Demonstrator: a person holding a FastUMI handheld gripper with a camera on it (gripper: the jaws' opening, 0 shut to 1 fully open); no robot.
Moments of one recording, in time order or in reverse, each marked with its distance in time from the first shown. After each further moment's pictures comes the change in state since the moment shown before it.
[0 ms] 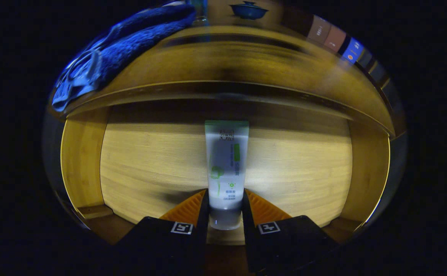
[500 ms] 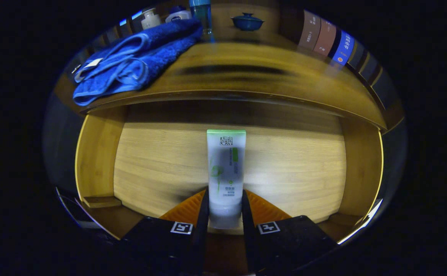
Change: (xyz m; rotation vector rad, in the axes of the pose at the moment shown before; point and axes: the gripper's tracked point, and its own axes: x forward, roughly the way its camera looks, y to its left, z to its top) arm 0.001 0.006 0.009 0.026 -0.078 0.064
